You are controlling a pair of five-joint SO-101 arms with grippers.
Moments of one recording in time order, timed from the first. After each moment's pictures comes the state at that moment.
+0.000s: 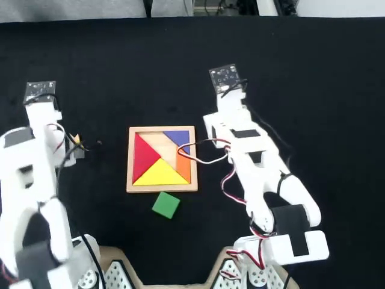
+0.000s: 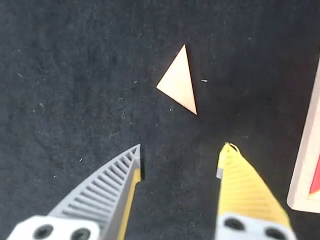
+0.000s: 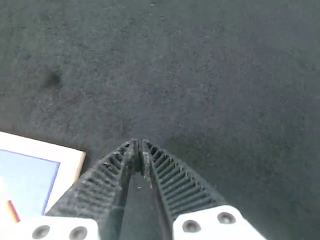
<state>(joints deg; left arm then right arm) -26.5 -16.5 34.9 63.9 -16.0 -7.1 -3.0 45.7 14.1 8.7</state>
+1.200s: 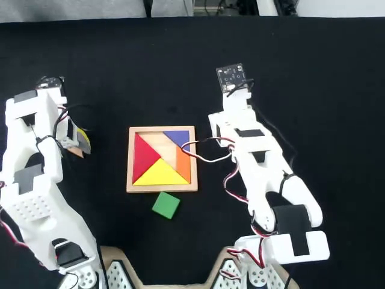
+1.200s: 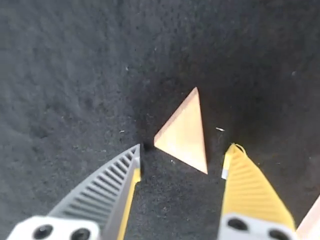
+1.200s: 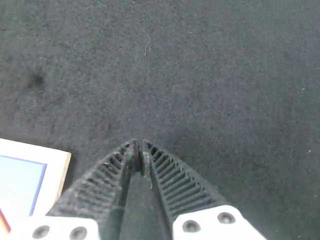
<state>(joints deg) -26.0 25.7 0.4 74.0 -14.9 -5.9 -3.0 45.7 14.1 8.7</state>
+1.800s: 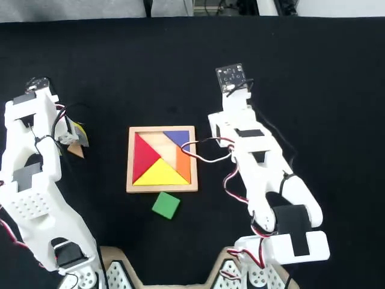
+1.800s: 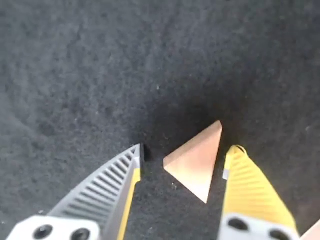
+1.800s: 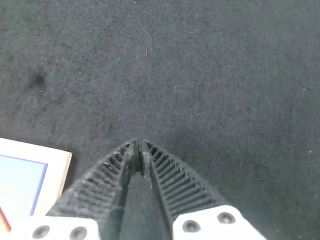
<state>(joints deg) -26.6 27.8 0.0 69.8 -0.8 -6.0 -3.0 45.7 14.1 8.7</state>
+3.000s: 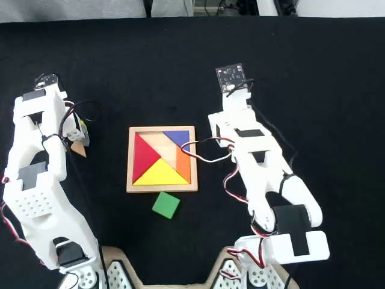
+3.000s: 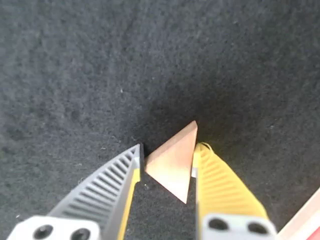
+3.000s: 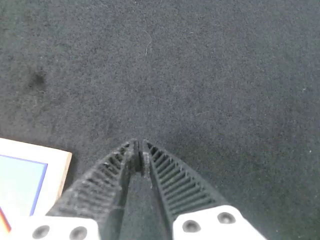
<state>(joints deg) -24.0 27.9 -0.6 69.7 0.7 -6.0 -3.0 45.7 14.1 8.7</state>
